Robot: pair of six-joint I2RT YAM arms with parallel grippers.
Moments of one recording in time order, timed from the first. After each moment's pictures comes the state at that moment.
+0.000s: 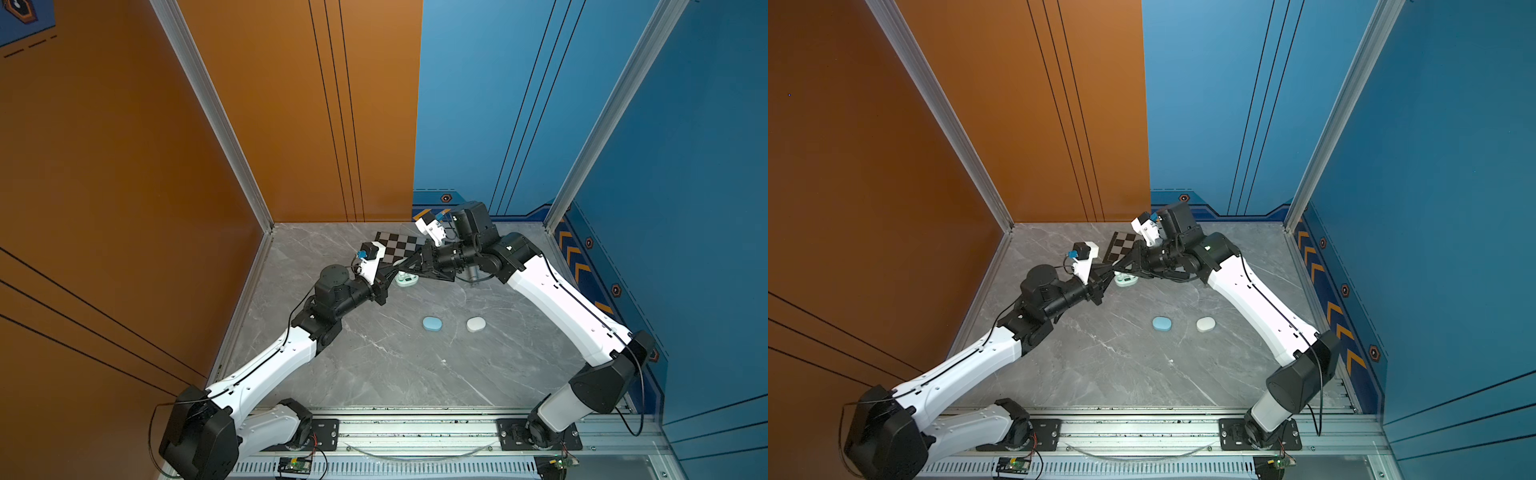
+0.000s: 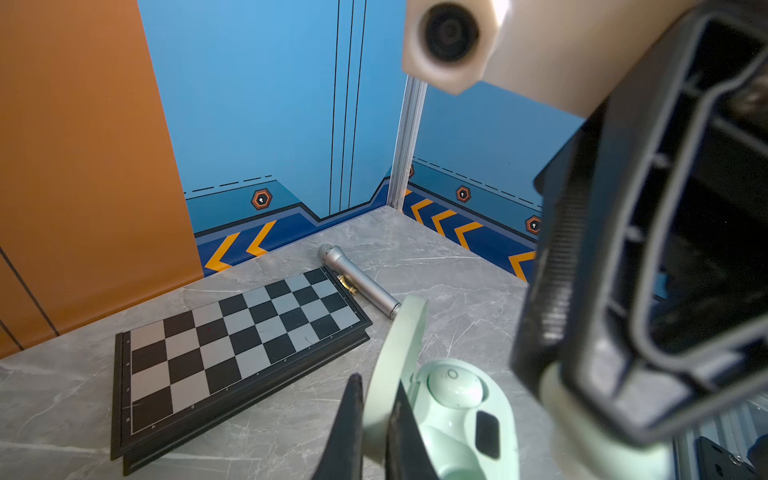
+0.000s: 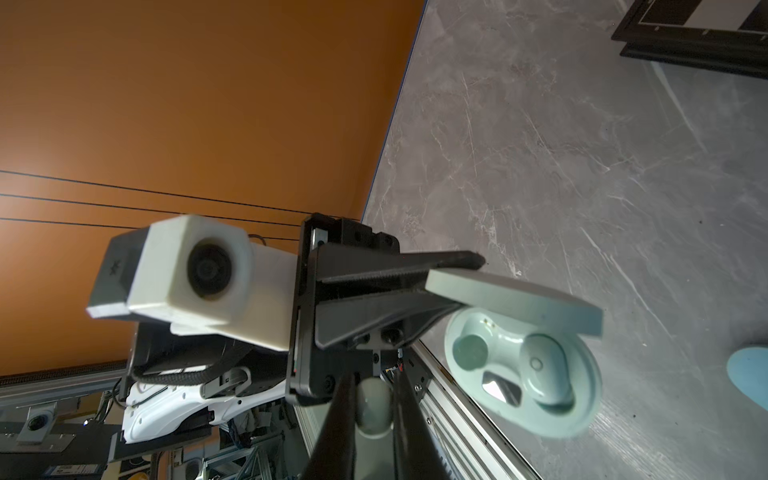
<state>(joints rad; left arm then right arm) -0.54 1.15 0.78 0.30 0.30 -0.13 0.64 1.62 1.76 -0.79 -0.66 0.72</state>
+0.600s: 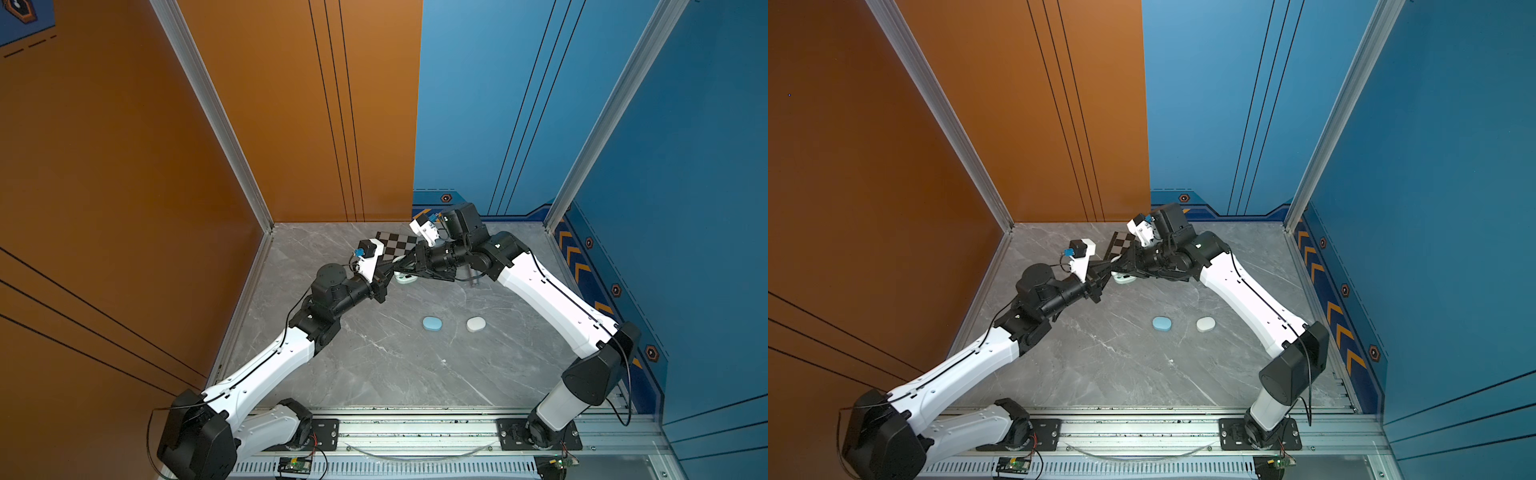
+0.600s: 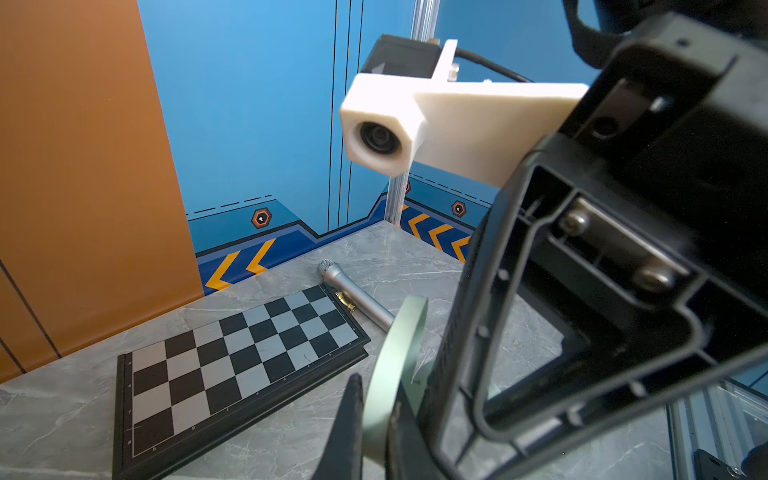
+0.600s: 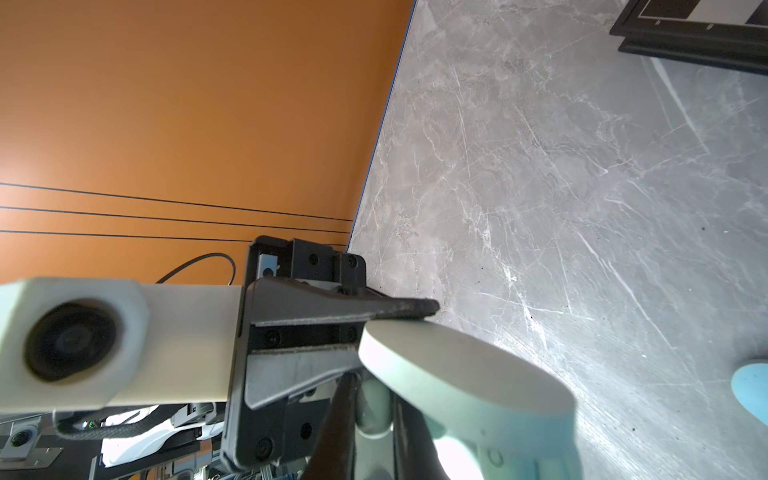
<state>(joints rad) -0.54 1.13 0.79 0.30 0.30 -0.12 0.64 1.66 1.76 -0.78 -0.66 0.71</state>
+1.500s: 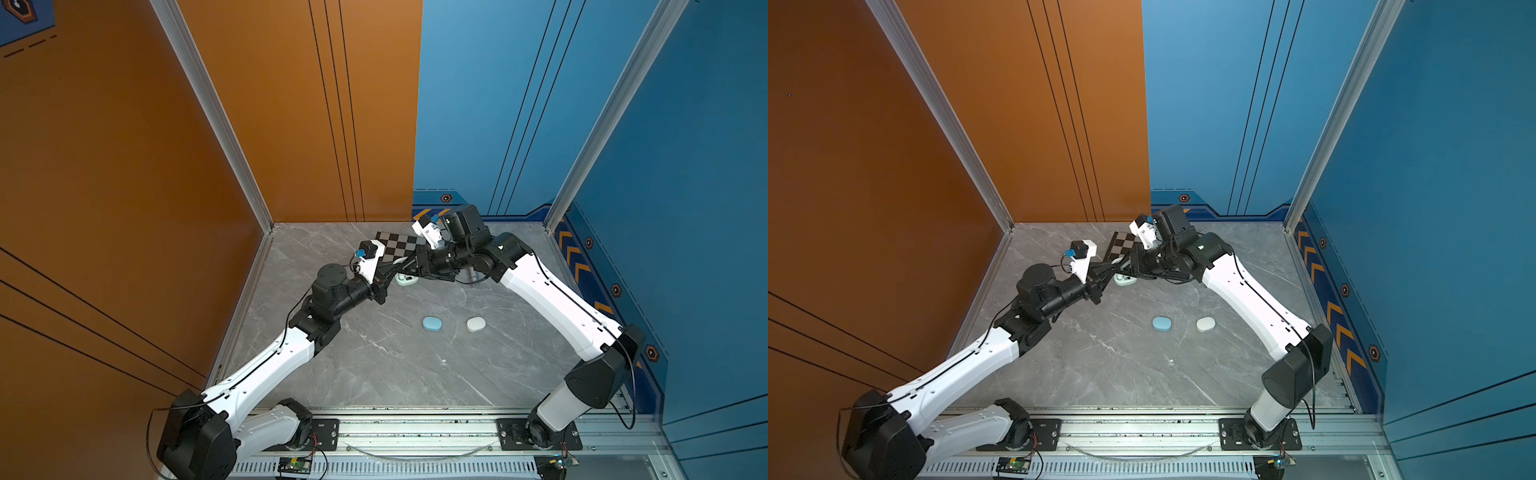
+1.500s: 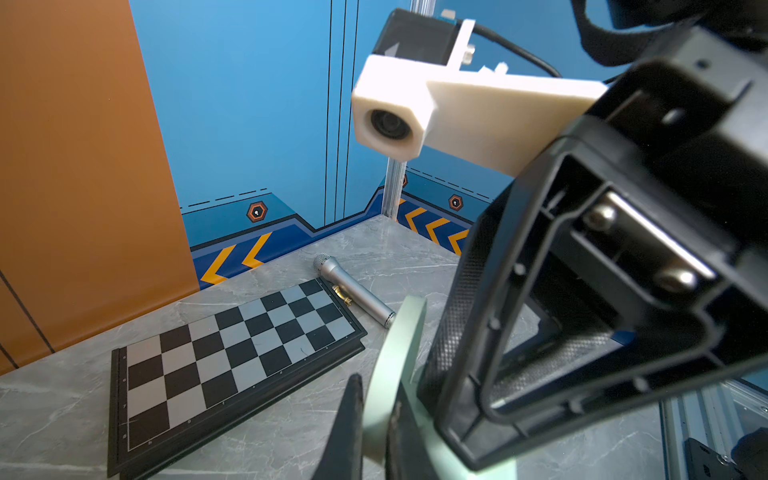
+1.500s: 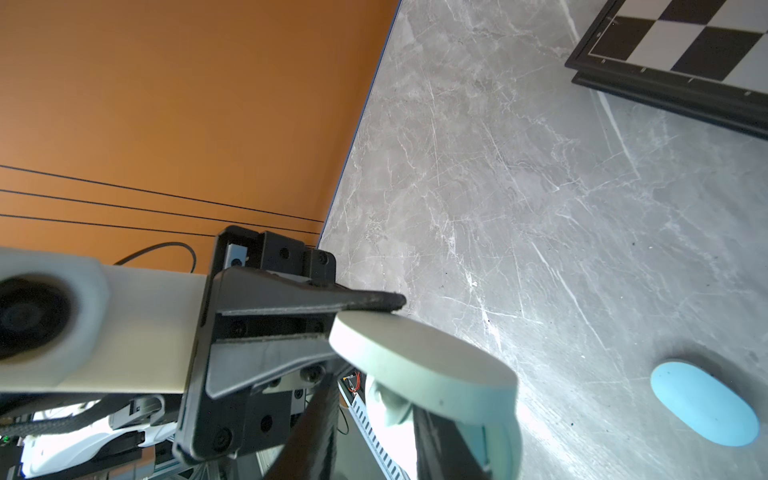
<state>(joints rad) -0.54 1.13 0.79 0.28 0.31 -0.12 0.64 1.64 1.76 -0.84 -0.57 0.59</state>
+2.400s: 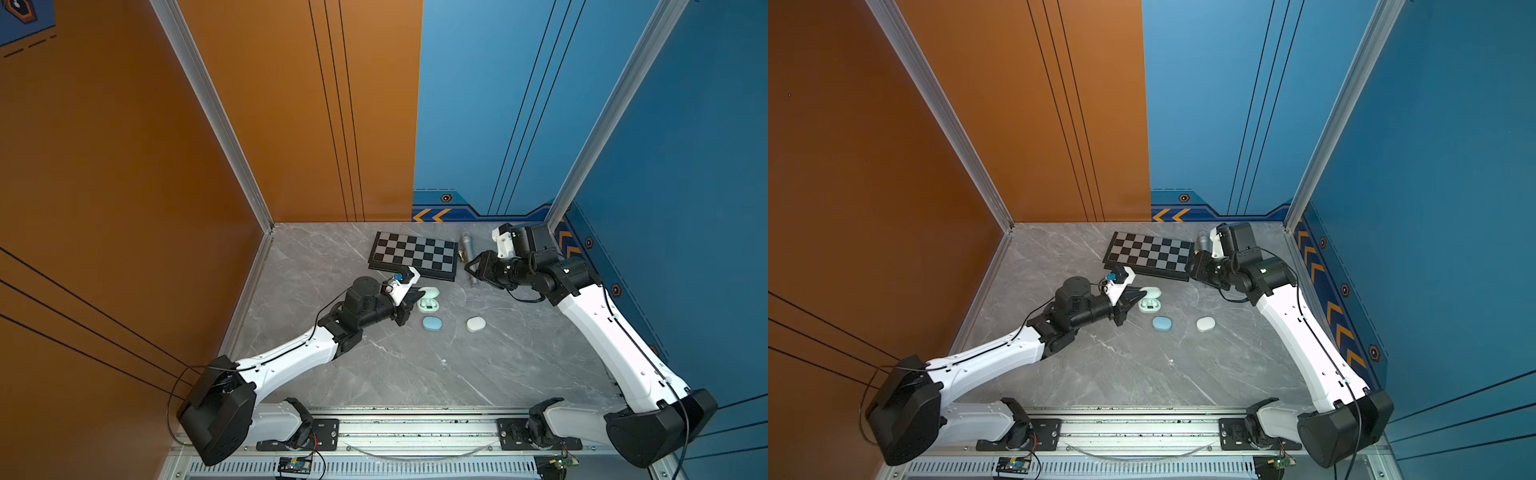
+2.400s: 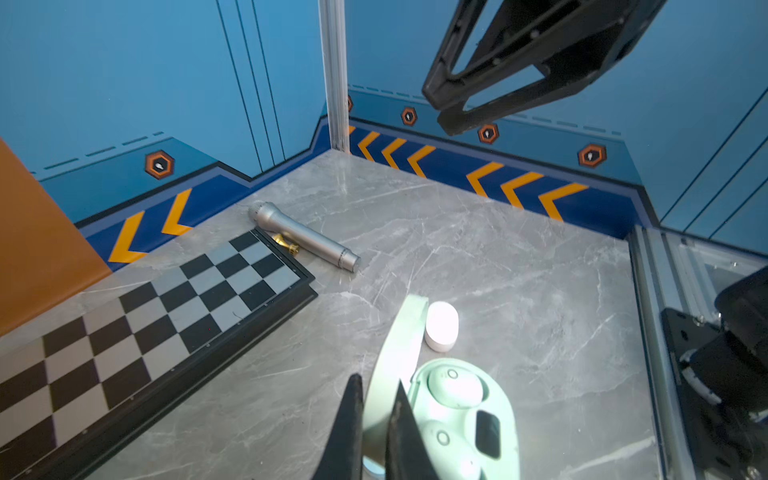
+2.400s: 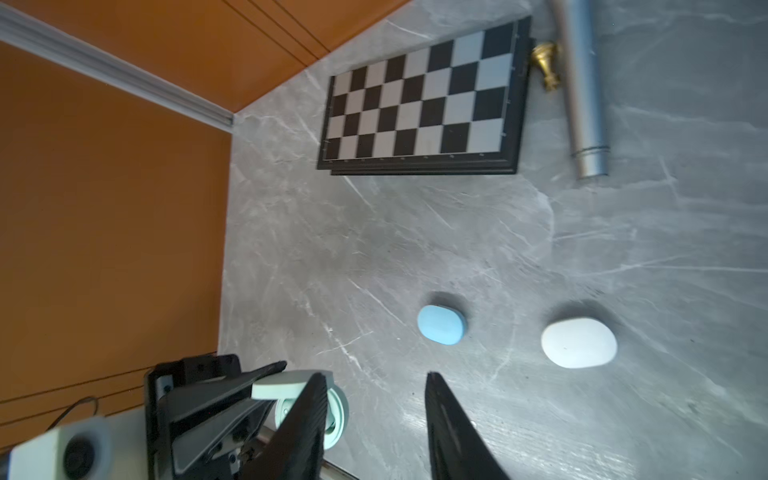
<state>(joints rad) -0.77 1.35 0.73 0.35 0.26 0.06 0.33 1.27 1.32 -0.89 -0.23 0.66</state>
